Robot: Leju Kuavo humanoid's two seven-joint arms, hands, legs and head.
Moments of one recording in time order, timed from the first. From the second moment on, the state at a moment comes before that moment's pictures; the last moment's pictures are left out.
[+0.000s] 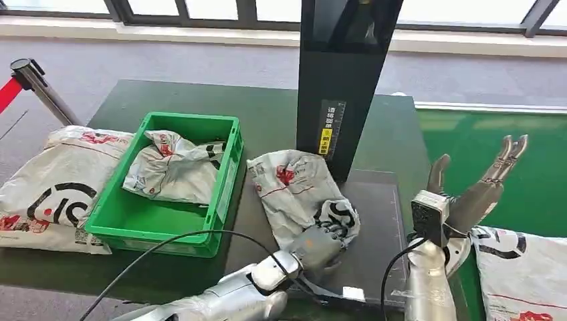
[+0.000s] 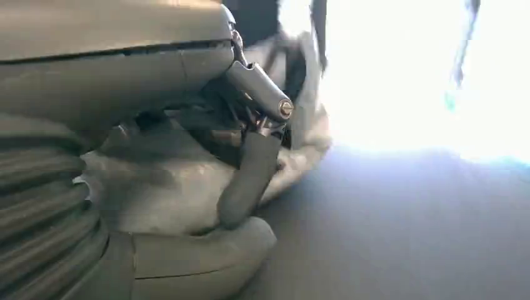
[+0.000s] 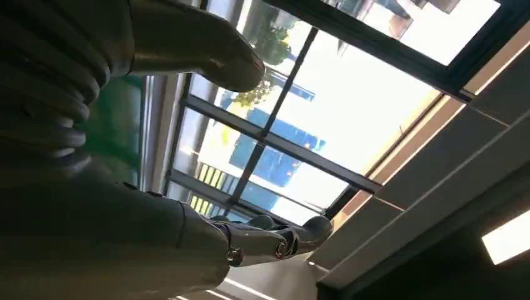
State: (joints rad) left arm -0.62 -0.37 -1.24 -0.33 -0.62 0.57 -0.13; right arm -0.26 0.21 -0.18 -1.32 0.58 -0.70 -0.70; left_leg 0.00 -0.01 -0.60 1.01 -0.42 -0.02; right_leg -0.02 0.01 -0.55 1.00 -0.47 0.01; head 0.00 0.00
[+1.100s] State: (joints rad) left arm -0.53 -0.25 -0.59 -0.63 -0.64 0.69 -0.32; right arm -0.19 0.20 -0.18 -1.40 0.55 -0.70 -0.70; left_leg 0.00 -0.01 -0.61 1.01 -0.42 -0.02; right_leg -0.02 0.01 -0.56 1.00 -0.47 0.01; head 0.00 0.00
